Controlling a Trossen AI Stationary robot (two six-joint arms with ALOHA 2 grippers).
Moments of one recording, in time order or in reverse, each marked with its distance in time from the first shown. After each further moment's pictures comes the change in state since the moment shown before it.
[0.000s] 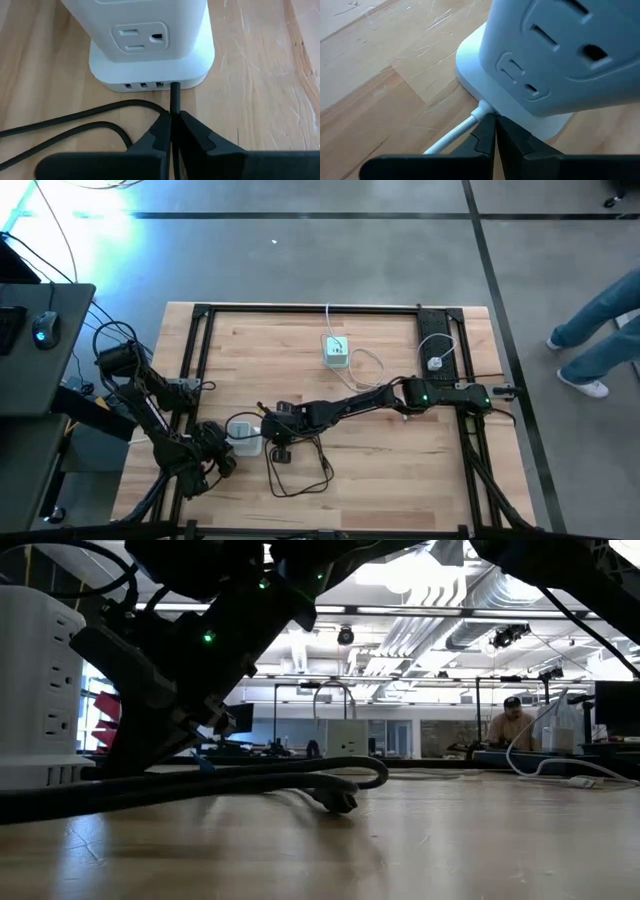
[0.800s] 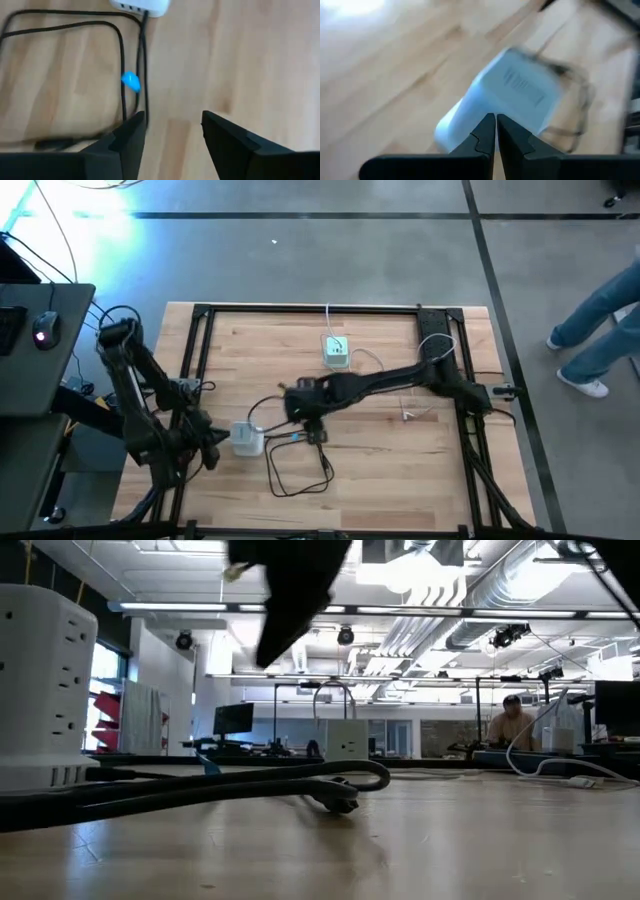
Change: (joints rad) left arm -0.062 -0.361 0.228 -0.448 -0.285 0.056; right arm -0.060 -0.470 -0.245 -0.454 -0.016 -0.284
